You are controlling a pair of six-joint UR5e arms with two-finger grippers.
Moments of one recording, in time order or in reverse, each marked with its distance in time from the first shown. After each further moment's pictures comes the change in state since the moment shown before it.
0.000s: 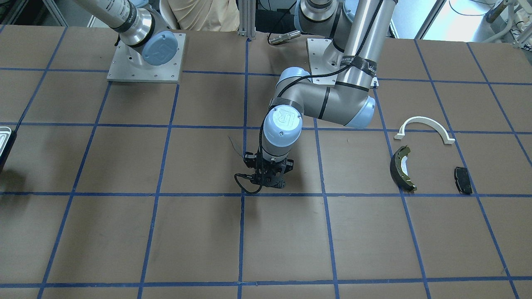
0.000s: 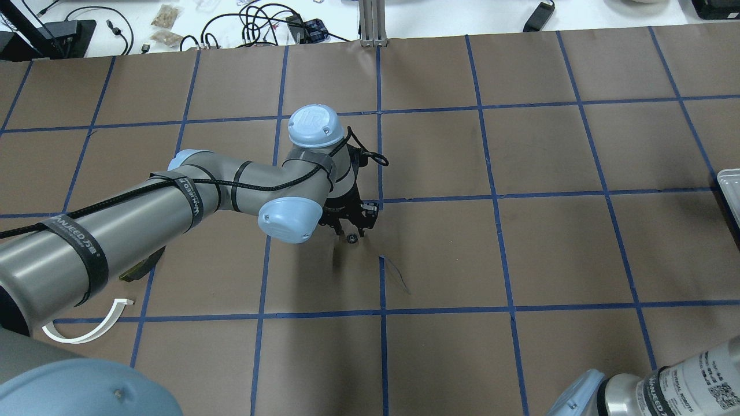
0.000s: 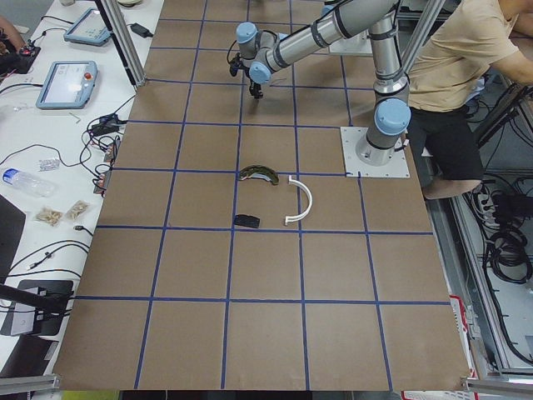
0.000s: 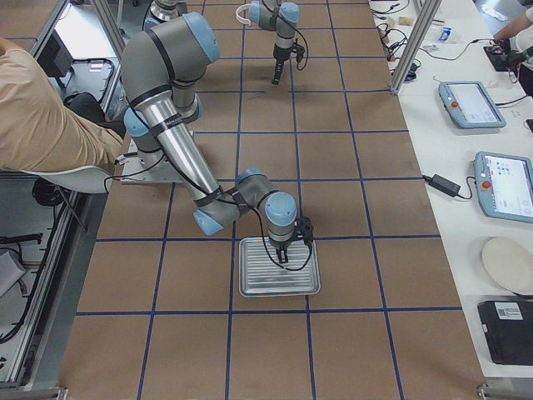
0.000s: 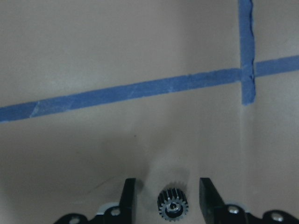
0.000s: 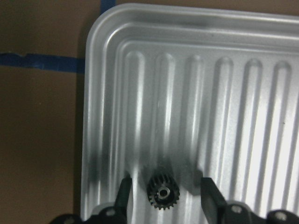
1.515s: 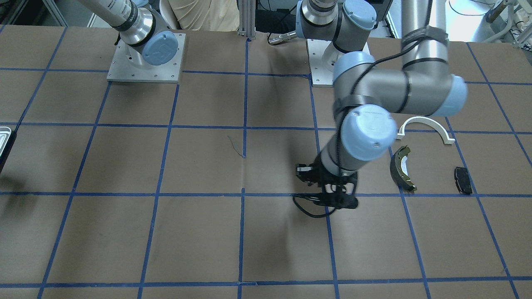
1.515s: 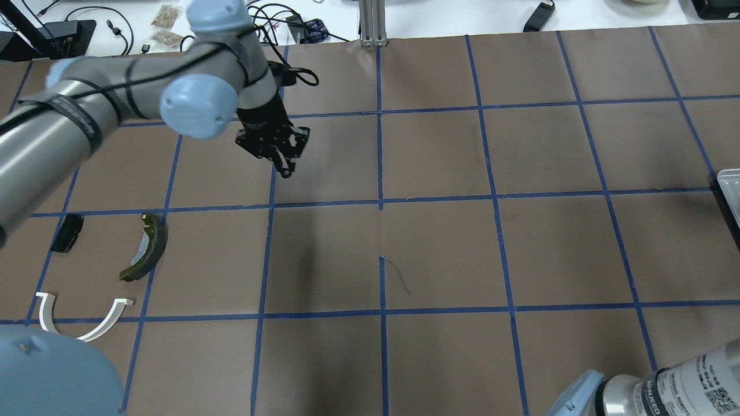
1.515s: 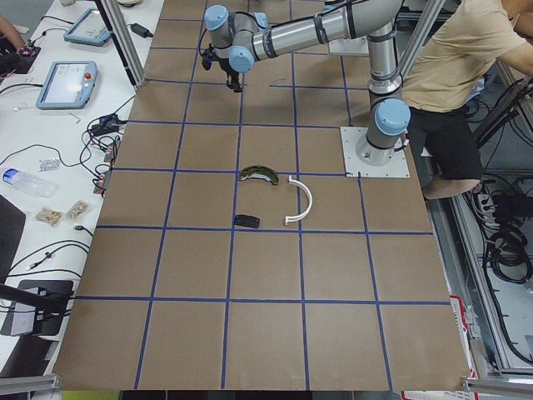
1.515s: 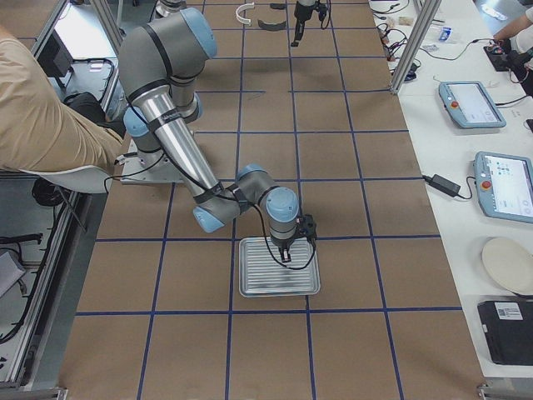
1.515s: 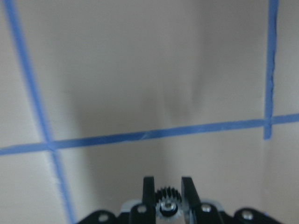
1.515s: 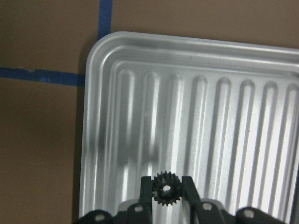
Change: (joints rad) left arm 0.266 0.074 0.335 -0.457 0.038 0.192; right arm 0.014 -0.049 -0.022 0.028 0.004 -0.008
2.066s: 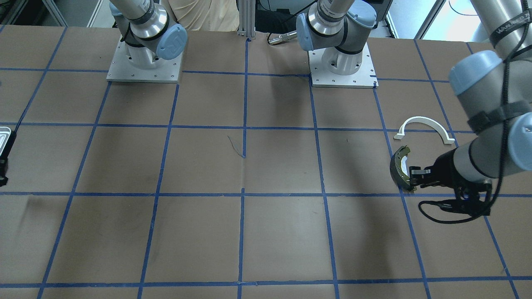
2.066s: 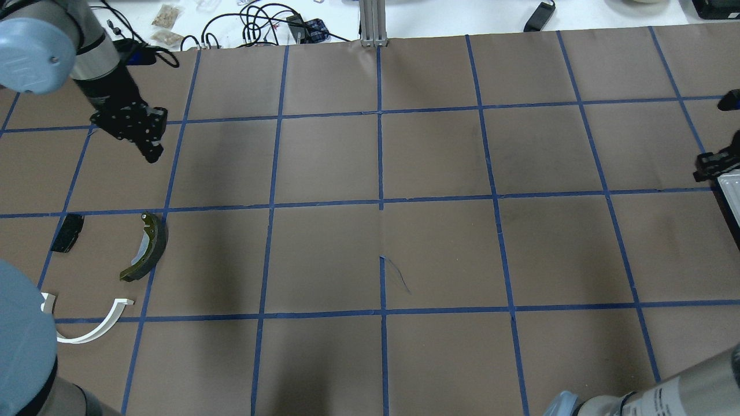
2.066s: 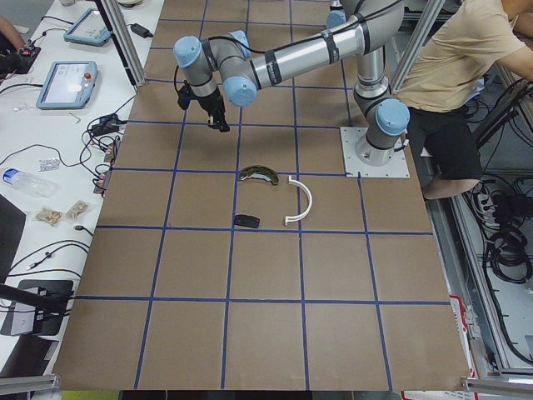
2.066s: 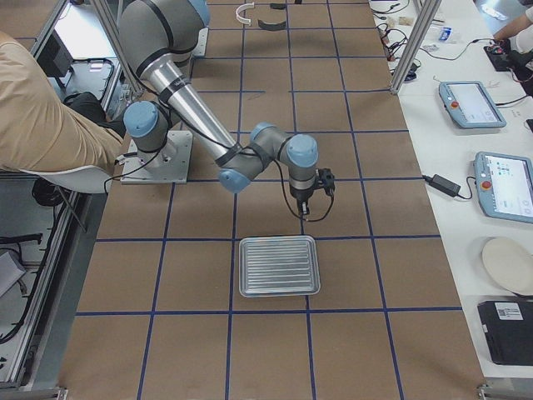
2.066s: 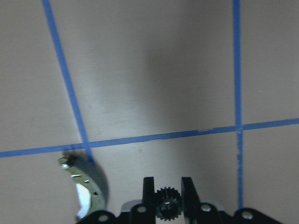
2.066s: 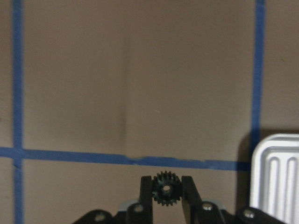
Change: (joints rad) left arm 0.361 -0.002 0.049 -0.099 0.118 0.349; right arm 0.317 -0.113 0.073 0.026 0.003 0.390
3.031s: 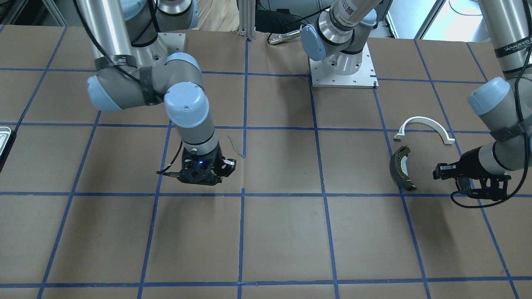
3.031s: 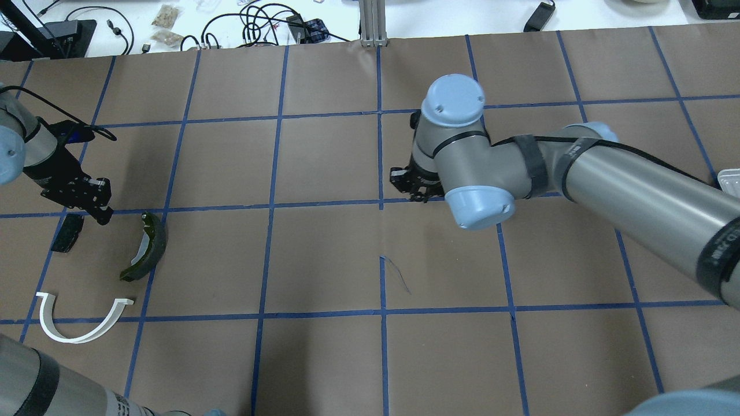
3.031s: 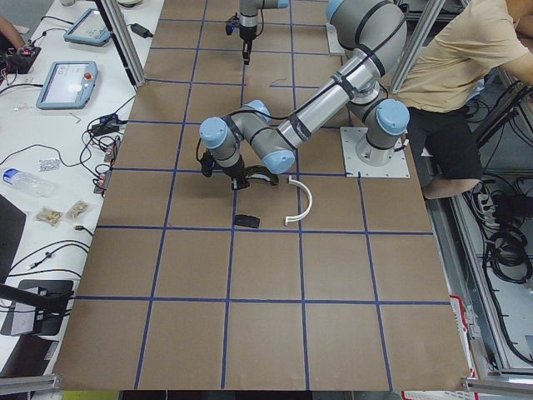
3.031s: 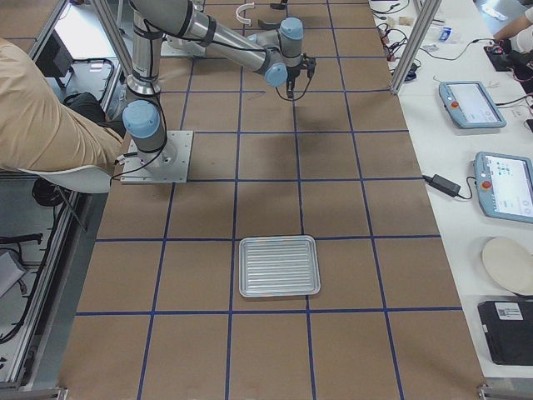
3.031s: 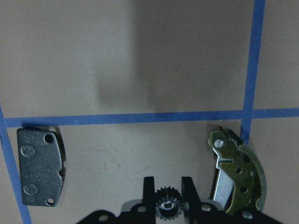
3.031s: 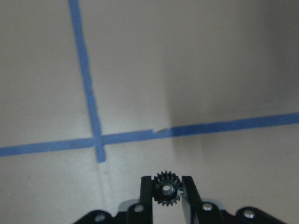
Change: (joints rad) left arm 0.239 -0.028 -0.266 0.283 0.005 0.168; right arm 0.915 0.032 0.011 -0.015 0.044 1.105
